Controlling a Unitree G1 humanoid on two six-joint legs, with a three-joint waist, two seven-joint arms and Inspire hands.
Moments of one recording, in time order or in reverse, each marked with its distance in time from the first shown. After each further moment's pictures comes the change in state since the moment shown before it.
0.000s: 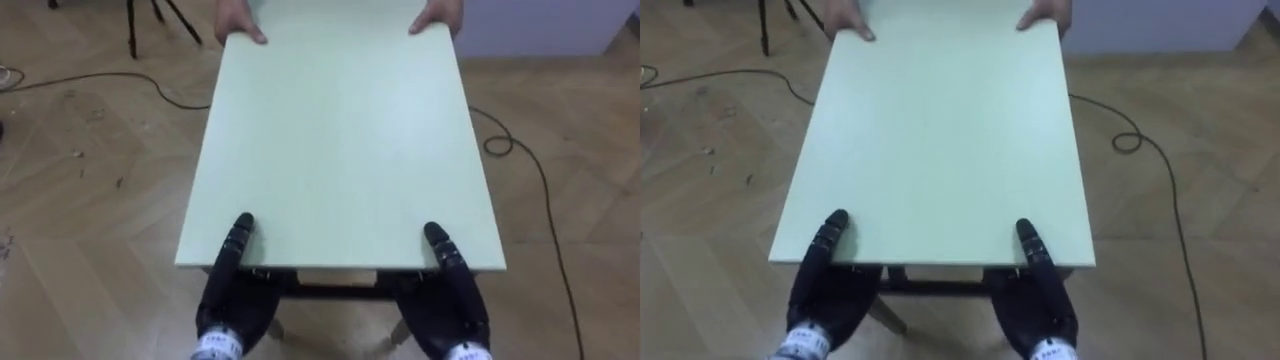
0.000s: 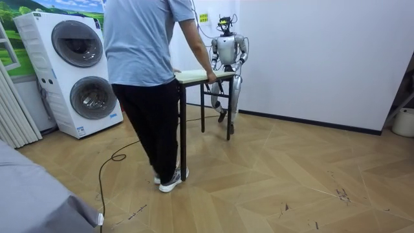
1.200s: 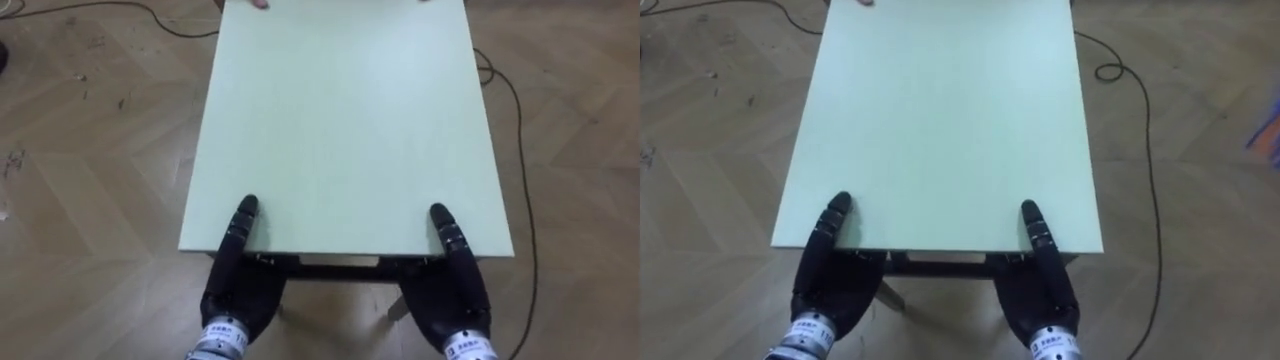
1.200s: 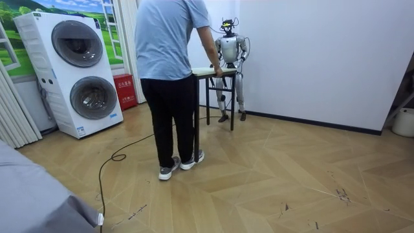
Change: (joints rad) left arm -0.061 -0.047 -0.010 0.024 0.023 -0.031 0.008; right arm -0.106 -0.016 0.028 0.032 0.000 -0.075 -0.009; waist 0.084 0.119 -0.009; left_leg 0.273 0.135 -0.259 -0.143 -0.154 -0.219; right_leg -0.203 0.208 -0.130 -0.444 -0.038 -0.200
